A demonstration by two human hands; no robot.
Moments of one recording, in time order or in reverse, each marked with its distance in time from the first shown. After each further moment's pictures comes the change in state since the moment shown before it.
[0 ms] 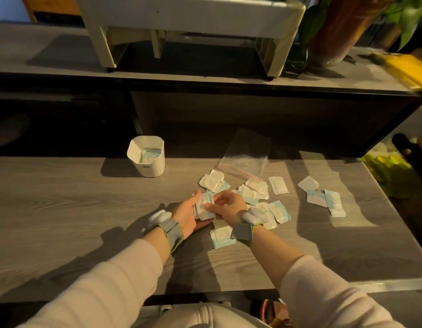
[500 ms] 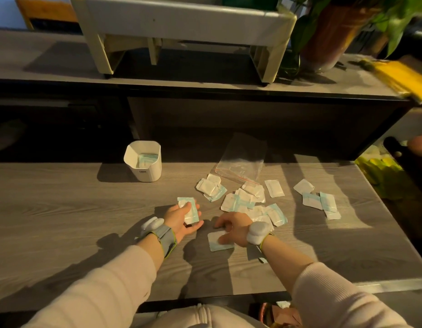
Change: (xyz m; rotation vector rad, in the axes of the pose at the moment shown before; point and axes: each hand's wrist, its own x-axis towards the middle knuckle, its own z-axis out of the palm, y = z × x) left_hand 0.005 -0.004 -0.018 -0.068 0.143 0.101; right_hand -0.008 0.028 -0.038 -0.788 -0.286 -0.157
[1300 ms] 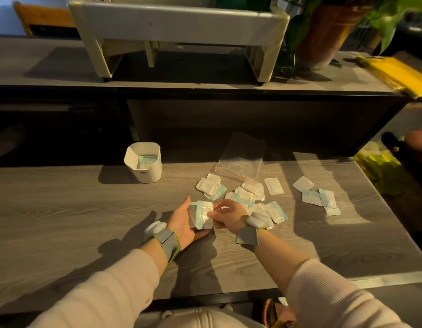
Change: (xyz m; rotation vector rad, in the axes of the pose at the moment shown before) left_hand -0.010 -0.006 0.009 -0.002 -0.144 -0.178; right_hand 0.006 -0.036 0.006 0.892 0.215 0.190
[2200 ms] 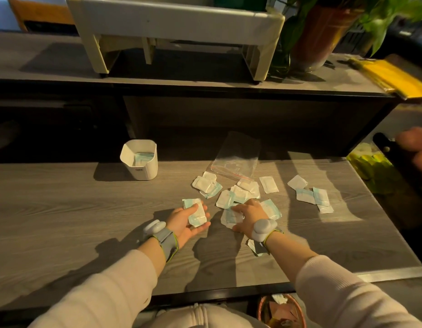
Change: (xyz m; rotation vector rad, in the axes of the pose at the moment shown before) left_hand -0.009 -0.011 0.005 -0.033 0.020 0.131; right_hand -0.003 0.024 -0.065 -1.131 0.085 -0.116
